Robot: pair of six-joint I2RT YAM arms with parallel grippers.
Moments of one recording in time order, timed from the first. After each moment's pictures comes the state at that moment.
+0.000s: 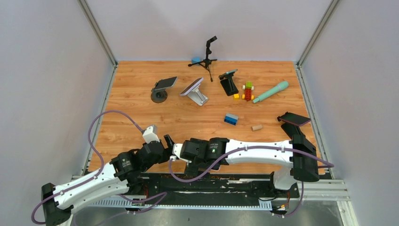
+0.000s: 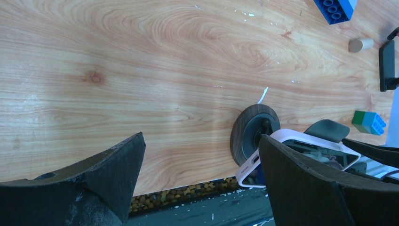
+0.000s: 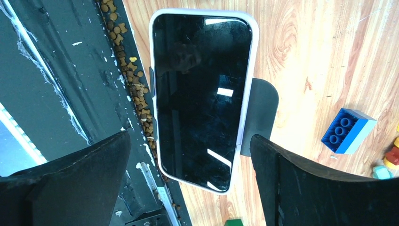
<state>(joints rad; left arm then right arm) -1.03 0.52 0.38 -0.60 -0.42 -1.14 1.40 1.59 1.26 -0.88 0.22 -0.09</state>
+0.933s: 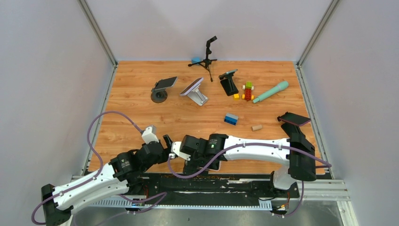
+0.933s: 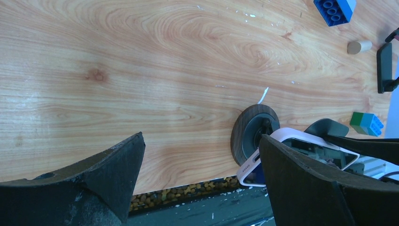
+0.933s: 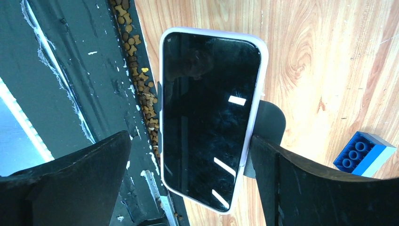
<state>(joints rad) -1.03 0.49 0.37 -0.62 -0.43 -1.15 1.34 1.61 1.26 -0.83 0.10 -0.15</state>
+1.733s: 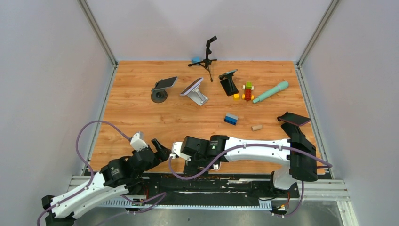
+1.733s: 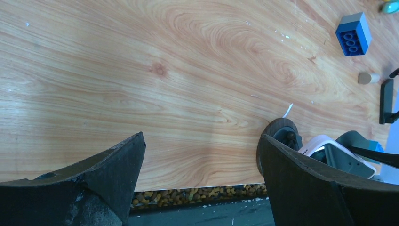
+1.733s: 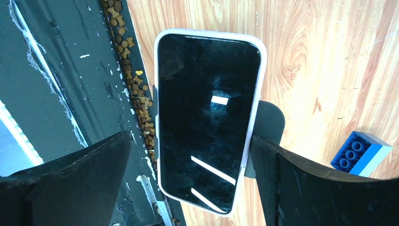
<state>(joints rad) -1.03 0.20 0.30 -0.86 -0.52 -1.27 1.34 1.60 1.22 -0.79 0.12 -0.15</state>
